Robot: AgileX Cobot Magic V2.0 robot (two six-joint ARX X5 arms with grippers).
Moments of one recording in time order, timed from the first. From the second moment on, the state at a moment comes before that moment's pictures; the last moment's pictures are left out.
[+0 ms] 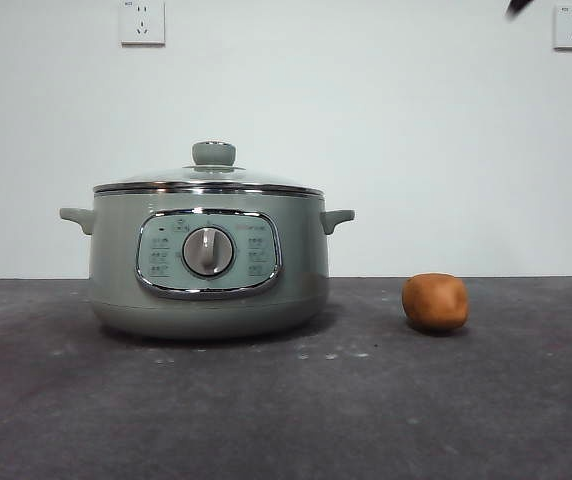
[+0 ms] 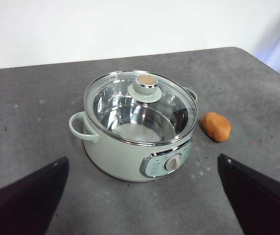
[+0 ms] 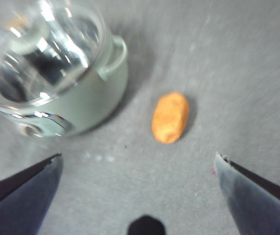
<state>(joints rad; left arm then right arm) -0.01 0.56 1.07 -0.88 0.40 0.00 0.10 1.12 1.18 -0.80 -0.37 -0.03</state>
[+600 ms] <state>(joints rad) -0.01 0.58 1.07 -0.88 0.40 0.00 0.28 1.78 1.50 -0.73 -0.16 -0.02</state>
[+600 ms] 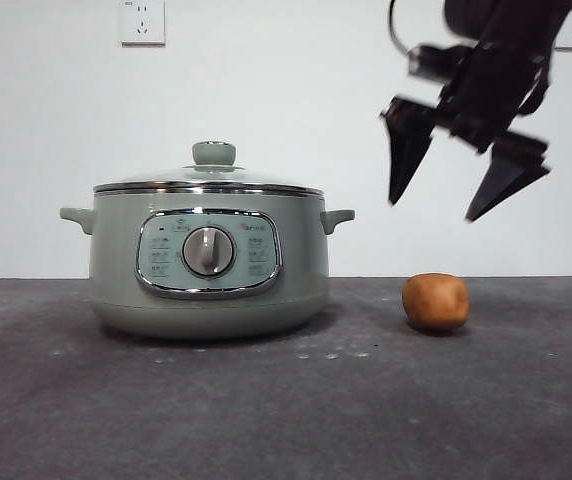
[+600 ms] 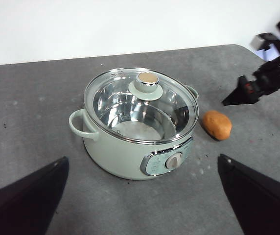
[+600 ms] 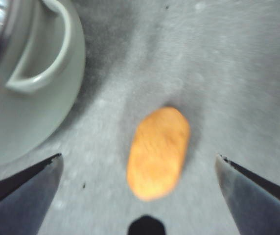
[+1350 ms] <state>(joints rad) -0.01 0.61 1.07 -0.88 0.40 0.00 0.30 2.00 1.51 -0.70 -0.07 -0.01</state>
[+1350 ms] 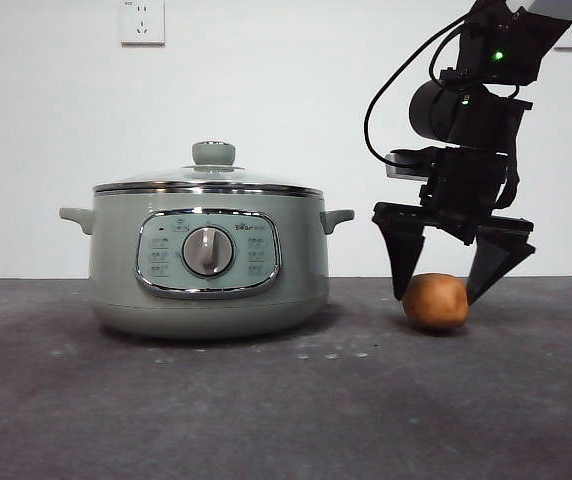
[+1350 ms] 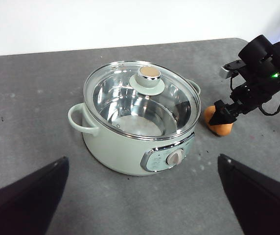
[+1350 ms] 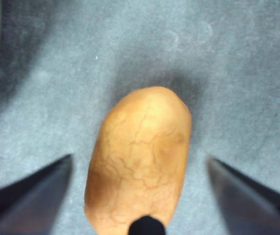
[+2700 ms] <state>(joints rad) -0.27 1.30 1.59 -0.88 0.29 0.10 0.30 1.24 1.51 -0.93 -0.19 -0.05</state>
